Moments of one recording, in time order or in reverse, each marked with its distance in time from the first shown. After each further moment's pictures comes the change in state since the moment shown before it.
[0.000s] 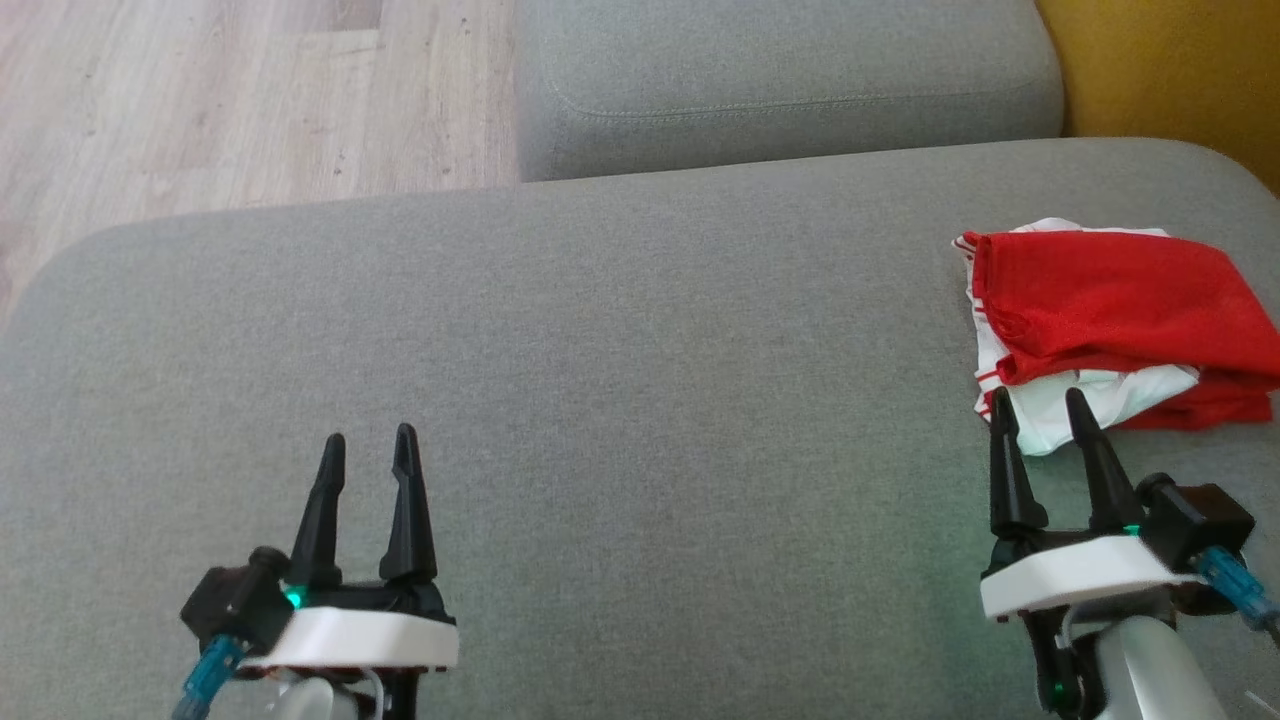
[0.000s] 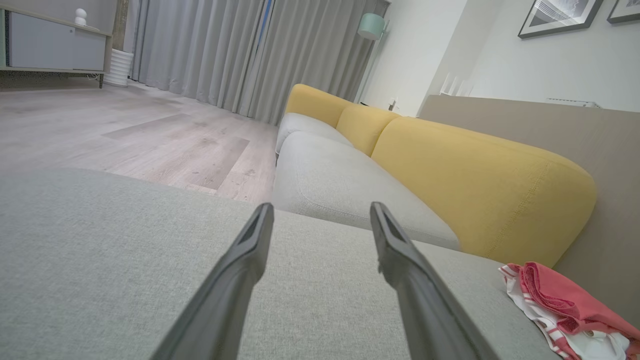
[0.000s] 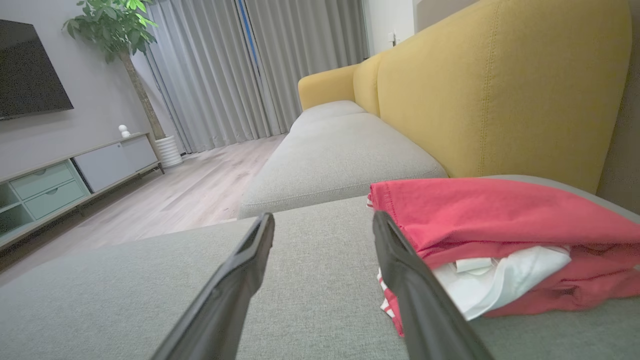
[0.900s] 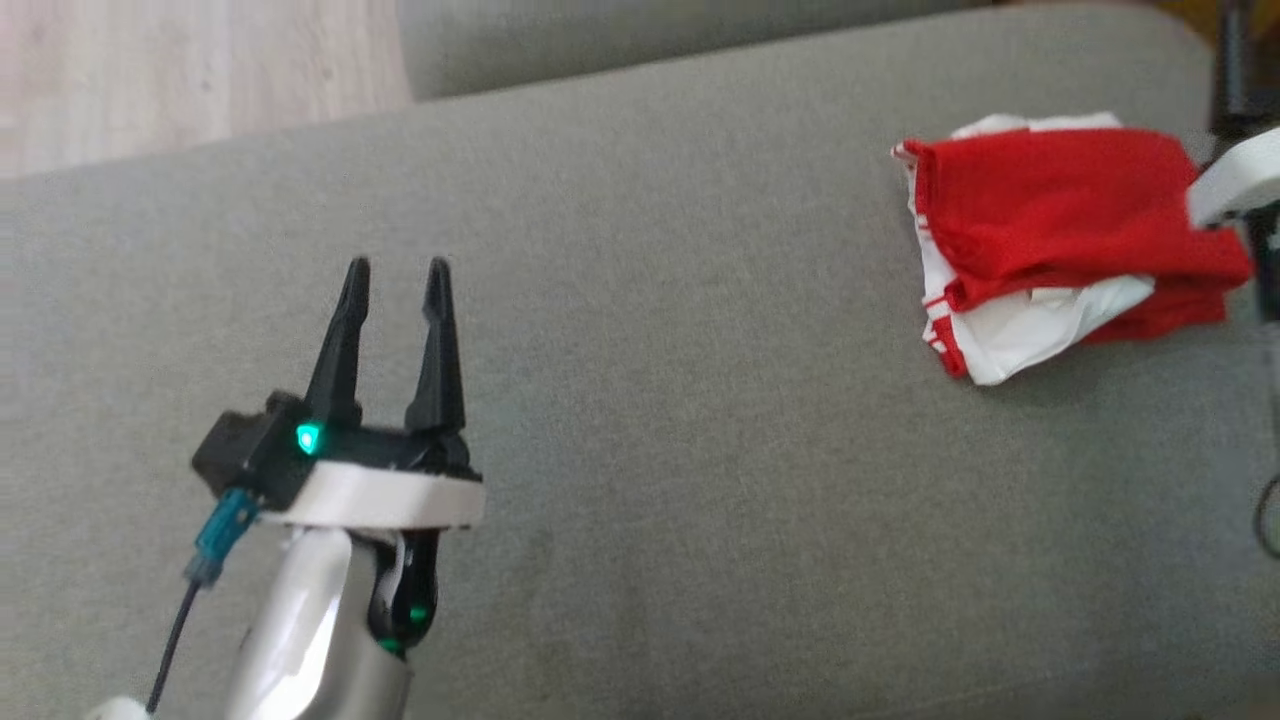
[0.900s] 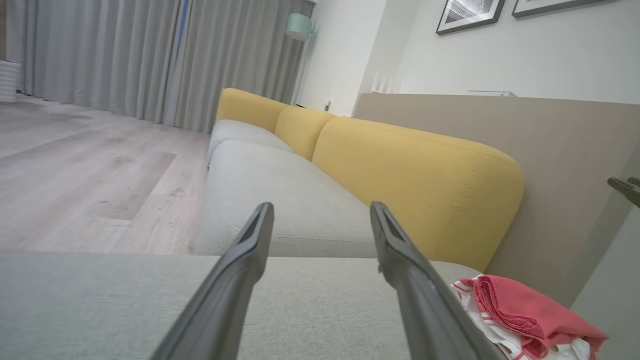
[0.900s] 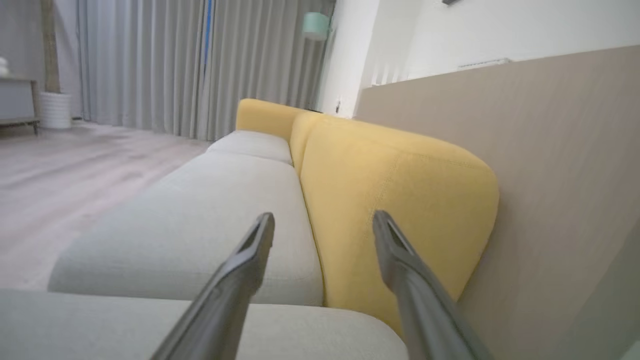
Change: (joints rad) left arm -0.243 -0.002 -0.059 0.010 0.042 -0.007 0.000; right arm -0.730 -0.309 0.066 0.415 -0.123 0.000 0.018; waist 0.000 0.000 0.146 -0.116
